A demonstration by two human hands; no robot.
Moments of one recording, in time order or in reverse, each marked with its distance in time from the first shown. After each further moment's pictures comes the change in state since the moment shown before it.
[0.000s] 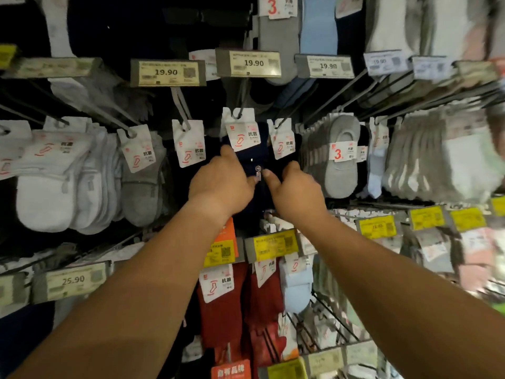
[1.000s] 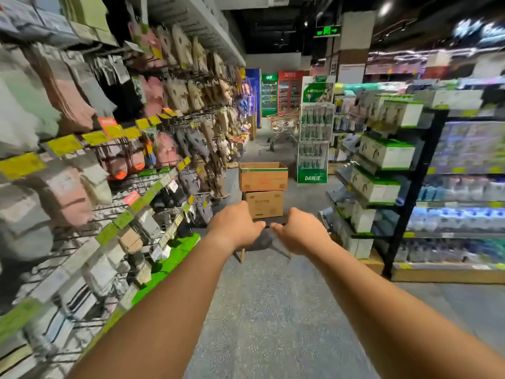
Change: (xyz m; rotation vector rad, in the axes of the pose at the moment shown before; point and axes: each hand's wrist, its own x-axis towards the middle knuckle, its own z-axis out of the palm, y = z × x) left_hand -0.382 0.476 0.065 -0.588 -0.893 1.075; right_hand -0.408 0.253 -0.451 -0.800 0.143 1.192
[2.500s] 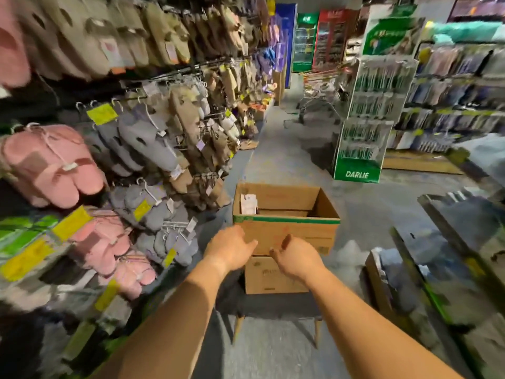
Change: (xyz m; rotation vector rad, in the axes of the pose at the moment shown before) left_hand 0.998 -0.121 0.228 -0.089 -0.240 -0.253; right_hand 1.004 0.080 0.257 0.032 -0.345 0.015
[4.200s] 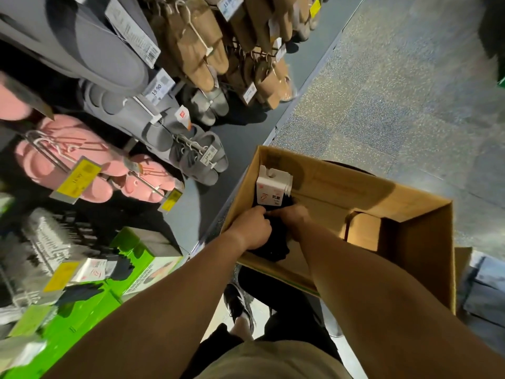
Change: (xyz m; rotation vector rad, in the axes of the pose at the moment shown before) left_hand 0.414 -0.042 0.109 -0.262 -0.326 -0.527; right_hand 0.525 0.070 0.244 0.729 -0.659 0.457
